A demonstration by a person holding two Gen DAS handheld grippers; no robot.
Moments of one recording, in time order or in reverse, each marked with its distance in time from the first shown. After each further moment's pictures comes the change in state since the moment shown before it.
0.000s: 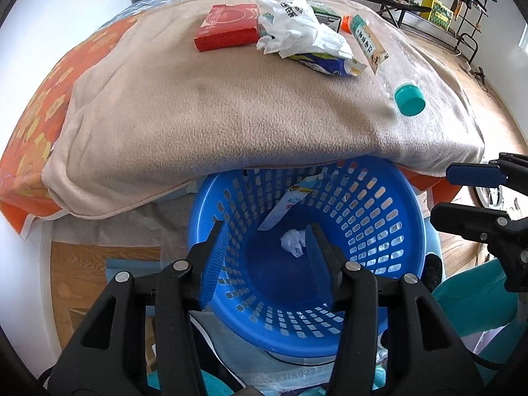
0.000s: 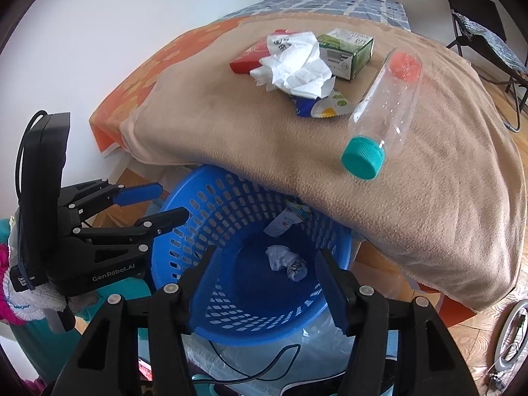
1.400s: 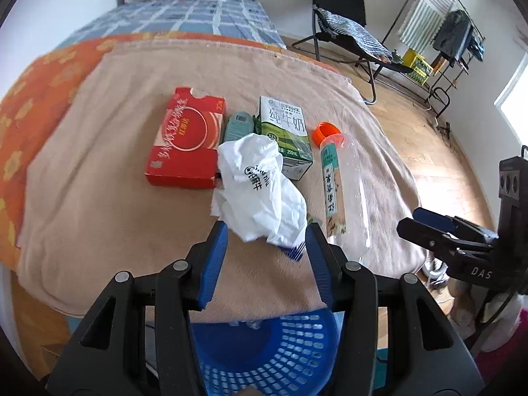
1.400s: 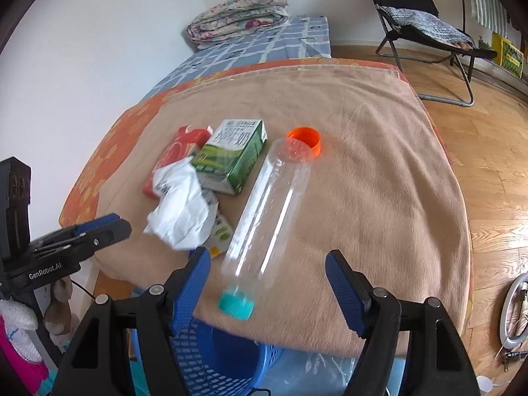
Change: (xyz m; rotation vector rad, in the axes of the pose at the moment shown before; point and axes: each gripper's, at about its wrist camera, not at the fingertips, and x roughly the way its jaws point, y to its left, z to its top) left arm -0.013 0.006 0.155 -0.141 -0.077 -0.245; right arm -0.037 -0.115 0.095 0.266 -0.158 -0.087
